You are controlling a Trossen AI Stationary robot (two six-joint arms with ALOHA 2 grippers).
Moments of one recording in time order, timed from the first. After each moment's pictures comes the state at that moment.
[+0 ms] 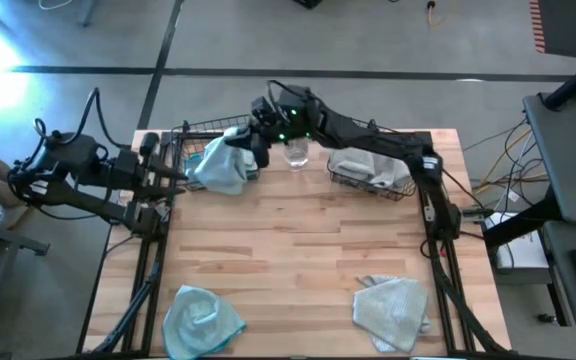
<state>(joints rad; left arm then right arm) -0.18 0.71 1.32 -0.79 -0.11 0.01 -0.31 2.09 2.16 -0.15 -0.46 0.34</state>
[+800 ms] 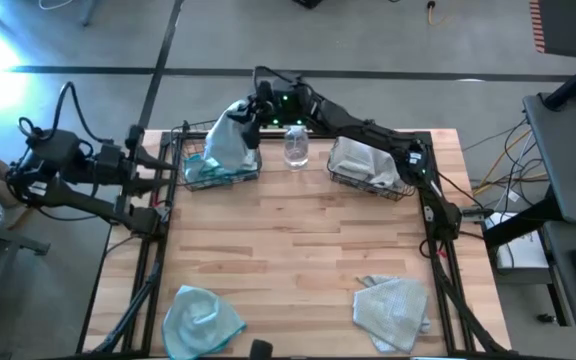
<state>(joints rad) -0.17 0.64 1.32 -0.79 -0.18 0.07 -0.39 2.23 2.35 -0.27 -0.24 0.07</state>
